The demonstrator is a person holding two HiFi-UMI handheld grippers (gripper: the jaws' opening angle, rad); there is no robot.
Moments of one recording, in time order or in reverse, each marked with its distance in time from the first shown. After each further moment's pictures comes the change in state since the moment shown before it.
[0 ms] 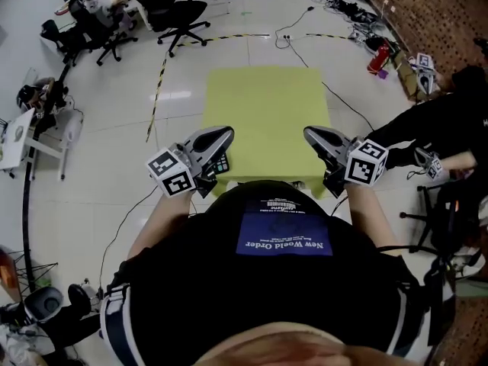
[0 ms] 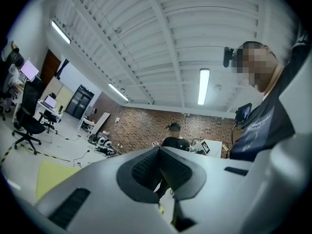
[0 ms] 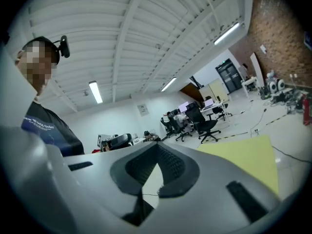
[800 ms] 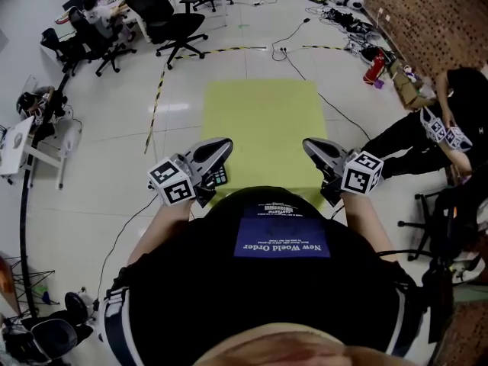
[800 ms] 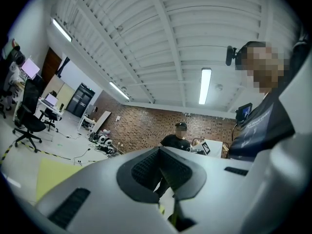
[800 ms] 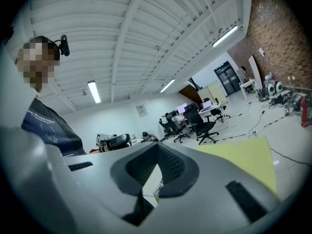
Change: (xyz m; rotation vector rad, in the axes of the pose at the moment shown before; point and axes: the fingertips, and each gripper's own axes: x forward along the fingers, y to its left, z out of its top) left arm -0.001 0.006 -0.006 -0.011 0.012 -0.004; right arm -0.005 -0.008 -0.006 -0.008 -0.024 -0.025
